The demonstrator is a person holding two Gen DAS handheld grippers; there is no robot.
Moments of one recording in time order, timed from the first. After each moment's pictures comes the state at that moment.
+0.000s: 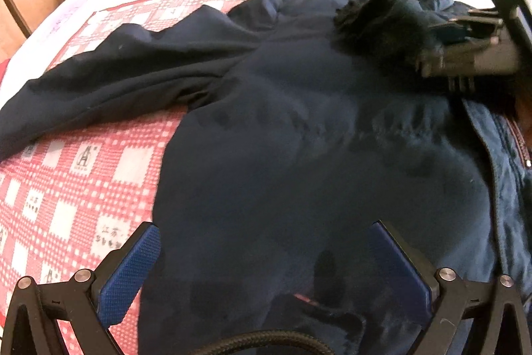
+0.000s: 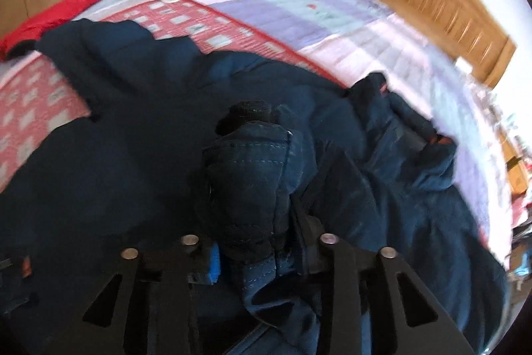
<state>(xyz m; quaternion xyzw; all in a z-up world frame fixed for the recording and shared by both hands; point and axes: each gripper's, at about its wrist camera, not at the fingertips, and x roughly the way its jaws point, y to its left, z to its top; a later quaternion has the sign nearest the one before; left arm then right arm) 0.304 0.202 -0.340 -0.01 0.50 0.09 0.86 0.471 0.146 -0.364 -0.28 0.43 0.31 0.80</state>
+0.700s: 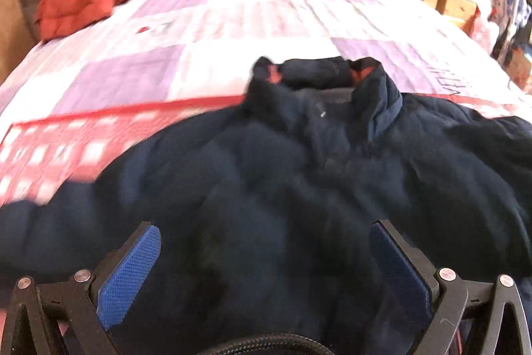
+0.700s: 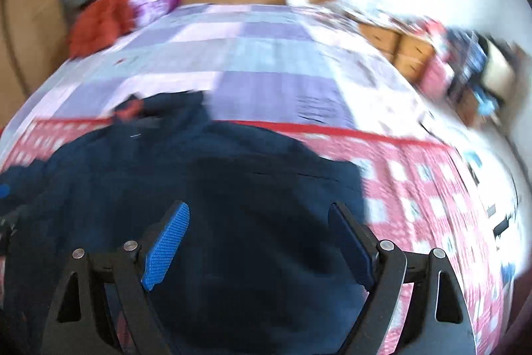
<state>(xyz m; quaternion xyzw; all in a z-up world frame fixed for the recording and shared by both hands) 0.503 0.100 -0.306 0.02 0.43 0.01 0.91 0.513 -0.139 -0.298 -0.02 0.43 0.02 0.90</state>
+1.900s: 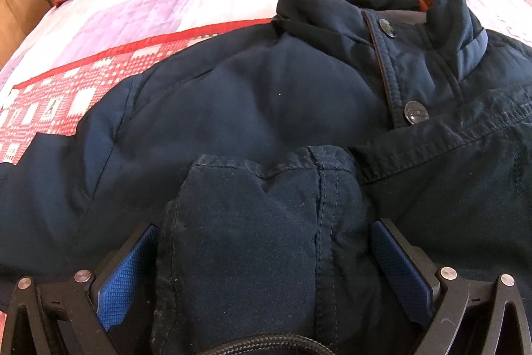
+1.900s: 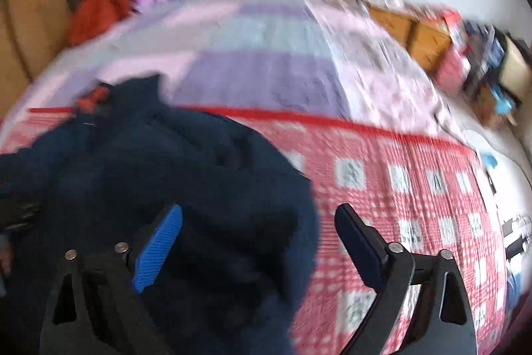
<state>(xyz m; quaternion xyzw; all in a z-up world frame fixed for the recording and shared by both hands) 0.527 0.115 -0.385 0.02 0.49 0.07 0.87 0.613 -0.210 -0.364 0.00 0.50 0.04 0.87</state>
